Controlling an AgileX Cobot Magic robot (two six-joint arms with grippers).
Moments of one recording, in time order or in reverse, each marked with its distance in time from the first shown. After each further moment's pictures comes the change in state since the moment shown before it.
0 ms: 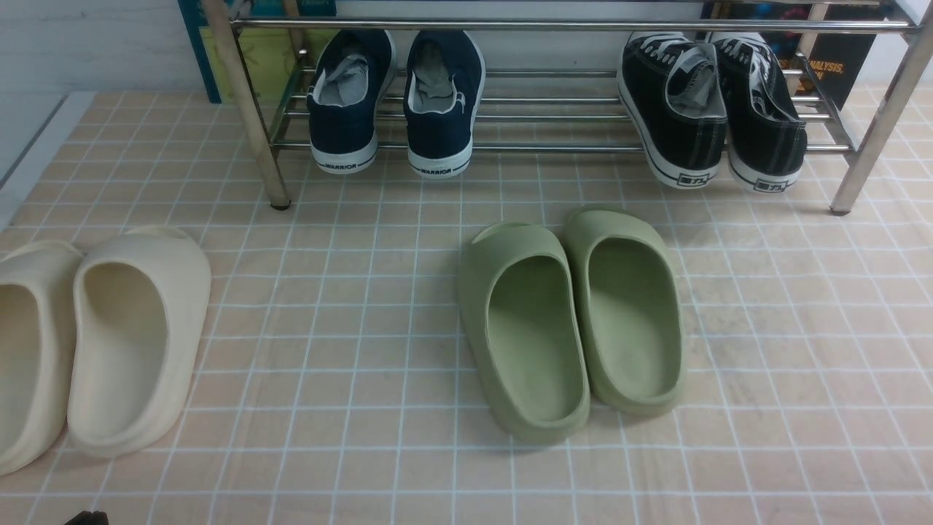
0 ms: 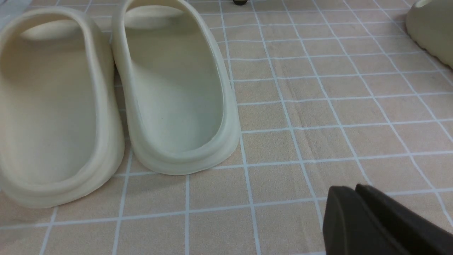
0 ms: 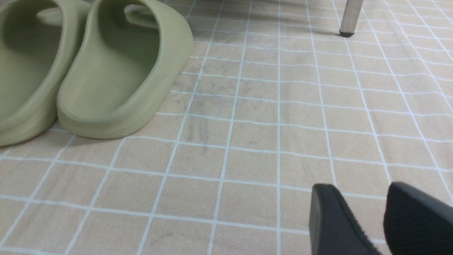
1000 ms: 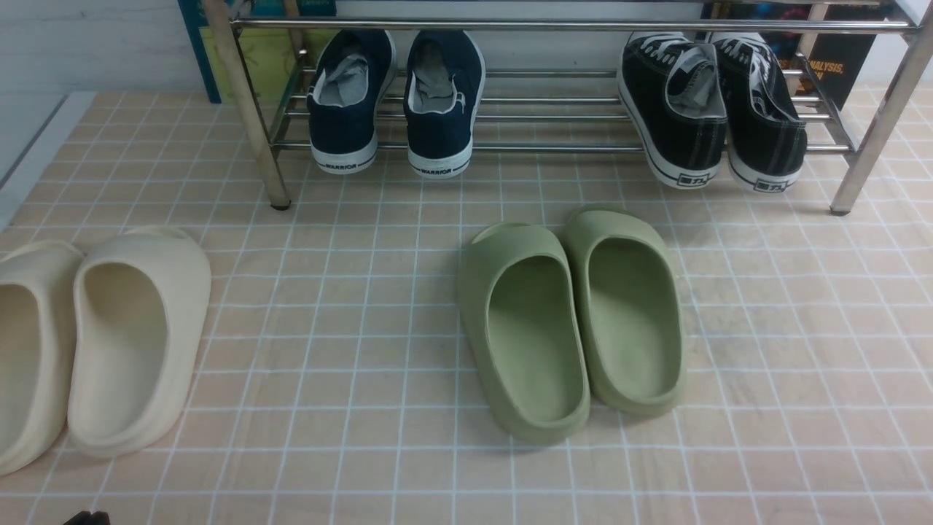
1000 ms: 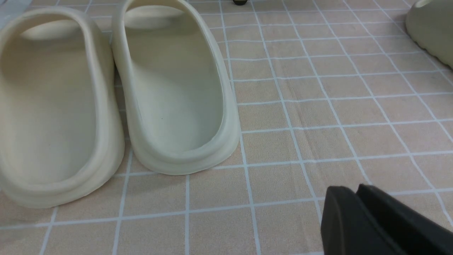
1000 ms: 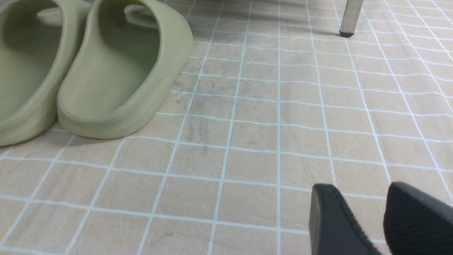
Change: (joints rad) right arm 0.000 0.000 0.000 0.000 0.000 0.000; left arm 0.000 0.000 0.000 0.000 0.001 0.000
